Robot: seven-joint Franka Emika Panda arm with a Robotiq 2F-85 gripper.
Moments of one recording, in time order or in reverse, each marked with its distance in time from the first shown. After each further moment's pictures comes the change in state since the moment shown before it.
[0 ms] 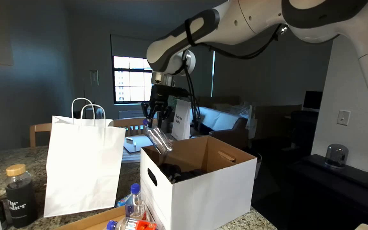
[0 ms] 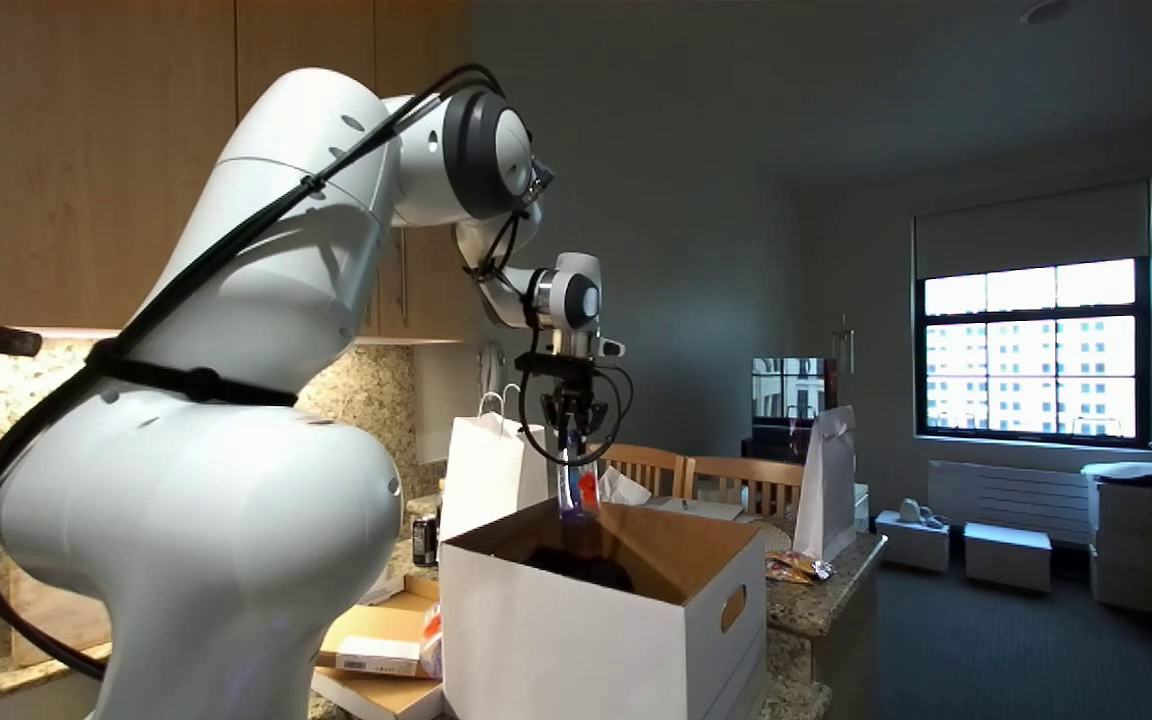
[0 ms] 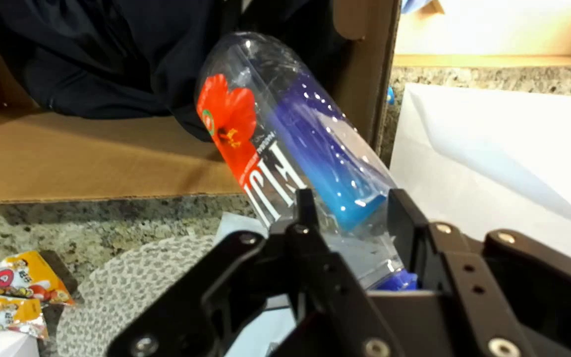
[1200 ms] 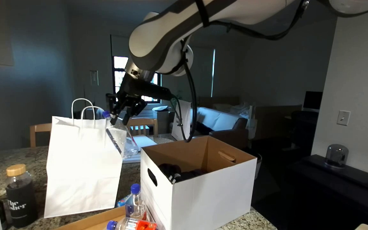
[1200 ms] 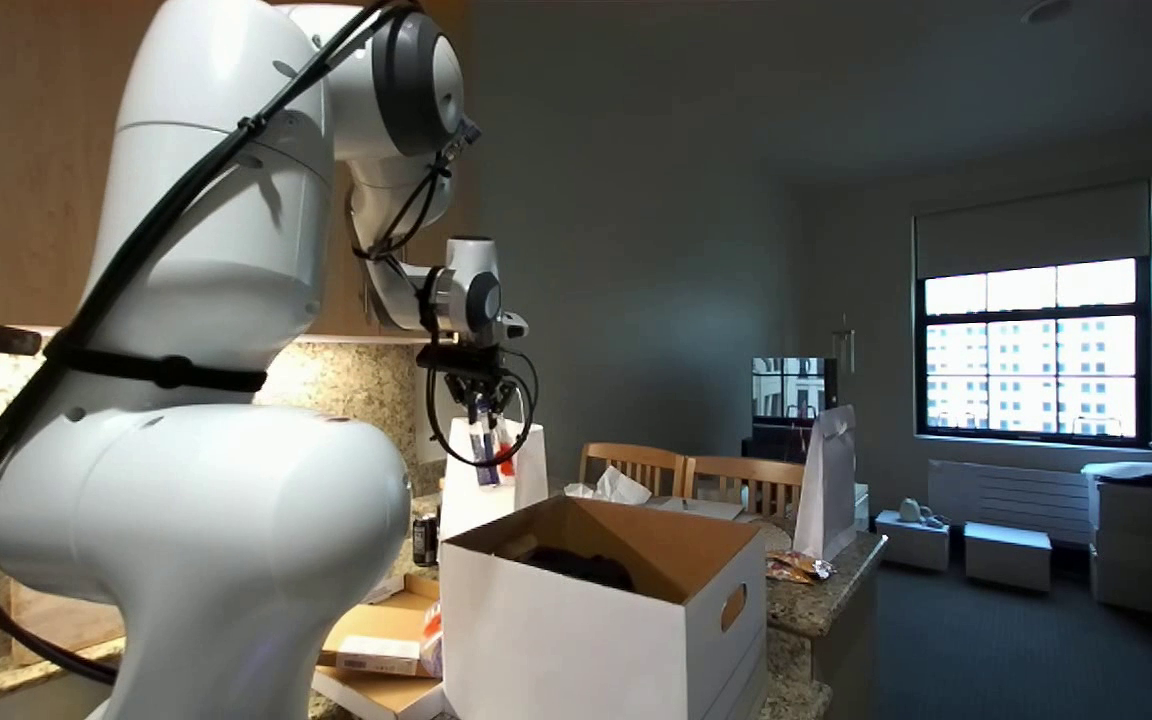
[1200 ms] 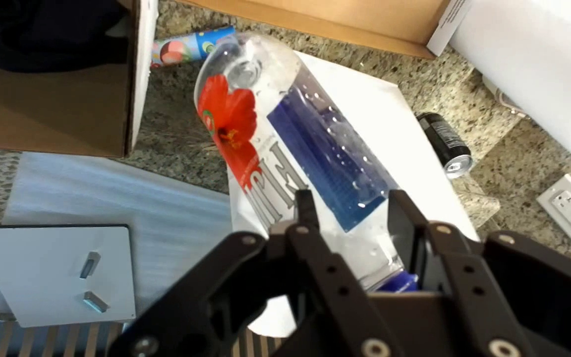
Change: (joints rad) arm 0.110 -0.246 0.145 -0.373 -0.001 0.467 -0.009
